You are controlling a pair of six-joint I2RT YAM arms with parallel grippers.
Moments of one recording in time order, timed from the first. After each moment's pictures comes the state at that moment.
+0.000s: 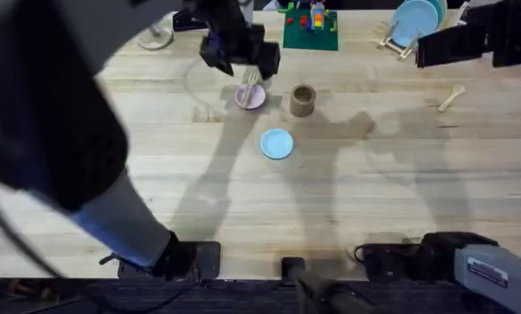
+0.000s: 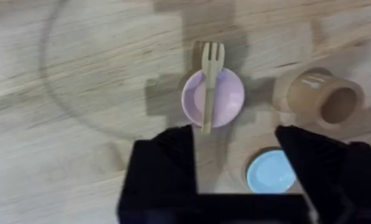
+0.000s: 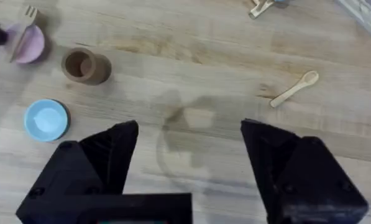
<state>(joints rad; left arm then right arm) -0.33 1.87 1.61 -1.02 0.09 -0.15 0.00 1.18 1.39 -1.14 -0.05 -0.14</state>
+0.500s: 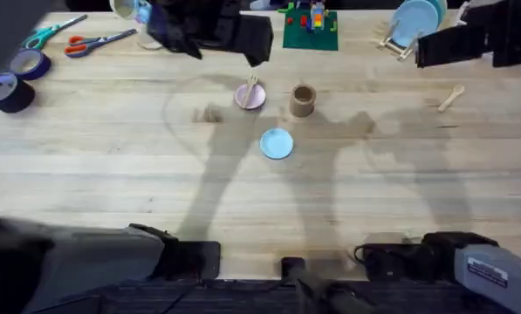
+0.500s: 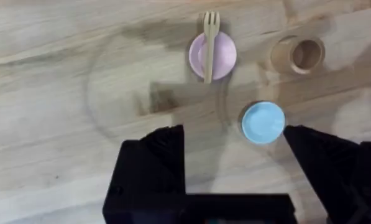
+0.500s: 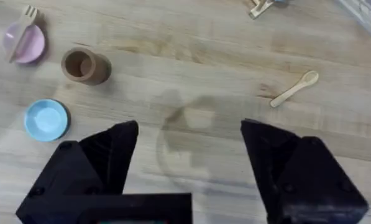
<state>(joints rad) -0.33 1.54 1.61 -1.23 0.04 -0.15 0.00 1.18 1.39 -1.14 -0.05 -0.14</state>
